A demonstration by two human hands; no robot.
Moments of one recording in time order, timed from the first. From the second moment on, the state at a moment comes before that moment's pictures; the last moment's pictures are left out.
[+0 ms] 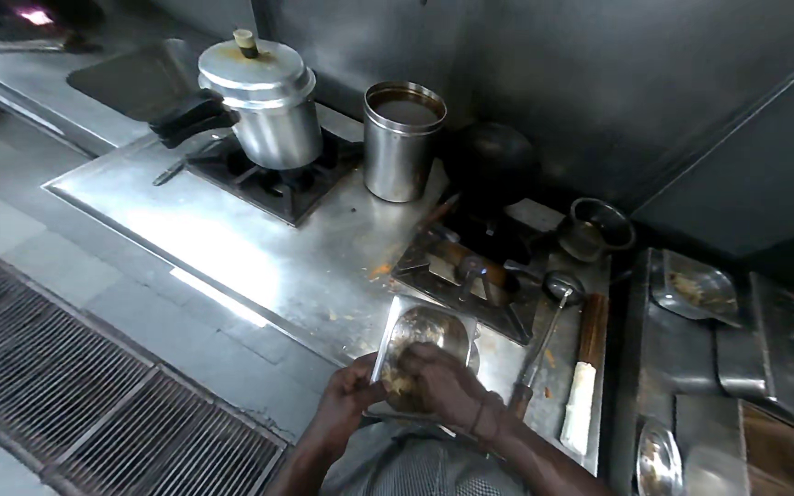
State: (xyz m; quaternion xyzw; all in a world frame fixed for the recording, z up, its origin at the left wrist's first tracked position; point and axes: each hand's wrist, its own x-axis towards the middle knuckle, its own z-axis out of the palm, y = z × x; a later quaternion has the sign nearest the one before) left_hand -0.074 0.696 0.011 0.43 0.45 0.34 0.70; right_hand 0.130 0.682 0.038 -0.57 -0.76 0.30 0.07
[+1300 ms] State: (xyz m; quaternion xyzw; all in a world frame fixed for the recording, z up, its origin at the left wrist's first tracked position) left_hand -0.074 0.699 0.015 0.44 0.43 0.31 0.72; right_hand 0.126 0.683 0.018 -0.43 -0.88 0.18 0.05
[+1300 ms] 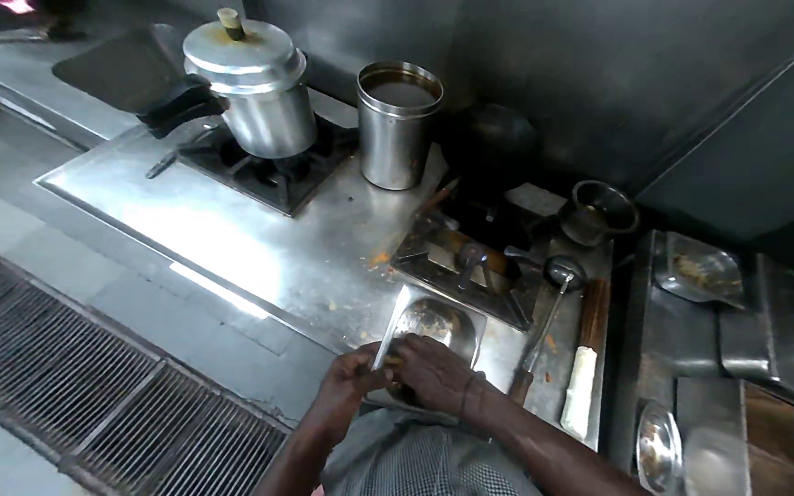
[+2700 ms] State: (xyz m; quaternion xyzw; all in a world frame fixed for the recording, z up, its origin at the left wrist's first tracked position) left_hand -0.102 0.717 0.005 0.38 0.53 0.35 0.67; right_hand 0.202 0.673 0.008 -0.76 -0.58 0.18 0.21
